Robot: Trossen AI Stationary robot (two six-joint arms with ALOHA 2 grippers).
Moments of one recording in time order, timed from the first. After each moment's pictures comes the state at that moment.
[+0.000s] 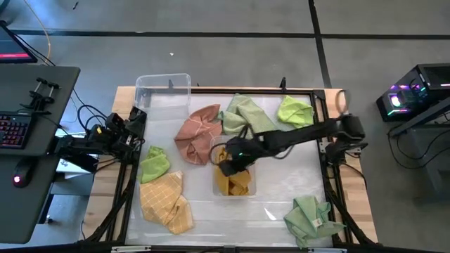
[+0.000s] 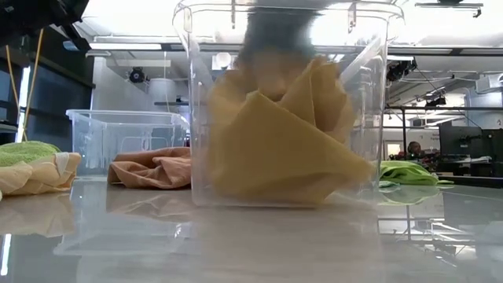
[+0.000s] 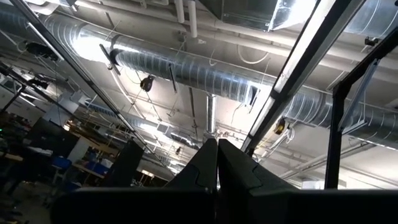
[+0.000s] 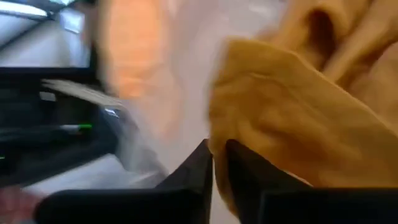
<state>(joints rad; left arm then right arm) -0.05 0.00 0.01 0.78 -0.33 -0.18 0.12 1.81 1.38 -0.43 -0.23 1.19</state>
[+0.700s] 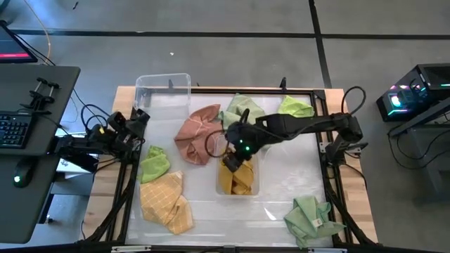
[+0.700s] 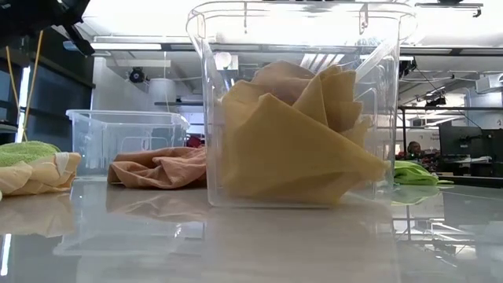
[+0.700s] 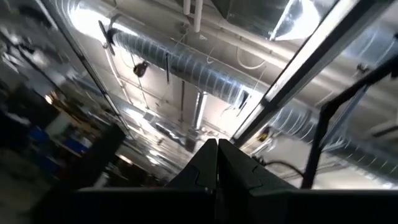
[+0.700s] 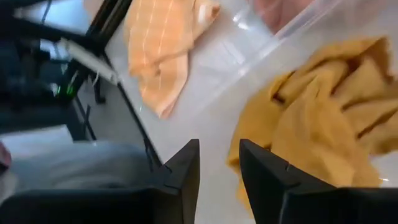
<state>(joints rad) -0.05 0.00 0.01 0.76 -0.32 -0.40 0.12 1.80 1.84 -0.98 -0.19 0.88</state>
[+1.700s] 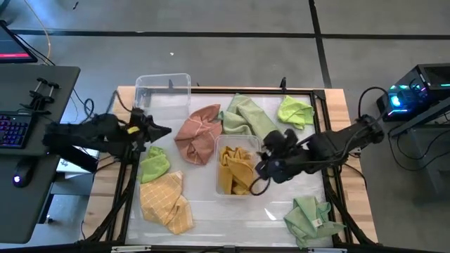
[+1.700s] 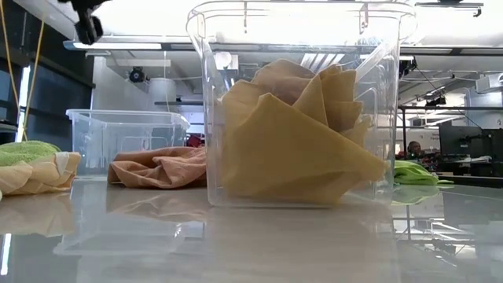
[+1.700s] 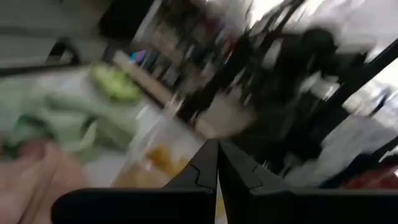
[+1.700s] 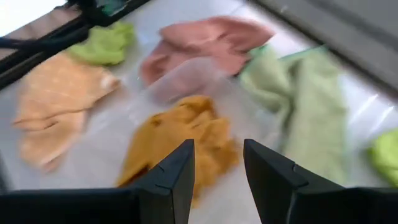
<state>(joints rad) -0.12 0.44 0.60 -0.28 -0.23 -0.70 0.48 1.59 1.81 -1.36 0.68 1.05</state>
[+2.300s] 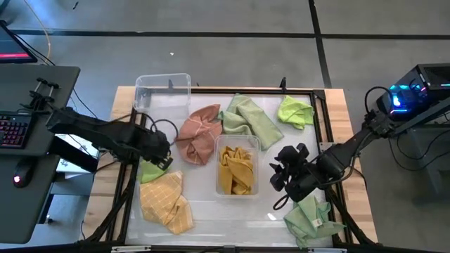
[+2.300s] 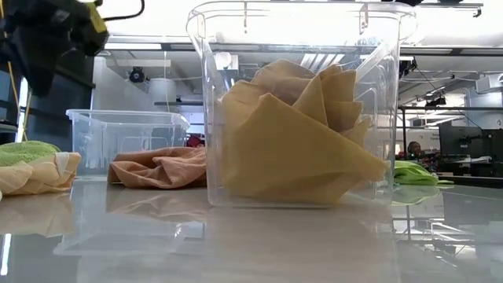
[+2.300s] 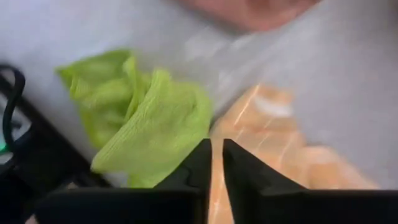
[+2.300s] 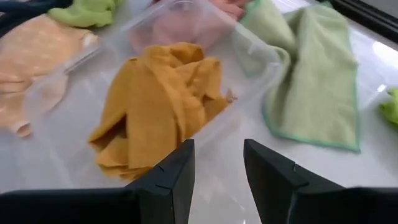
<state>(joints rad) -0.23 1.07 0.90 -1.25 -0.02 -1.20 0.63 1.41 1.35 -1.17 0.71 1.24</state>
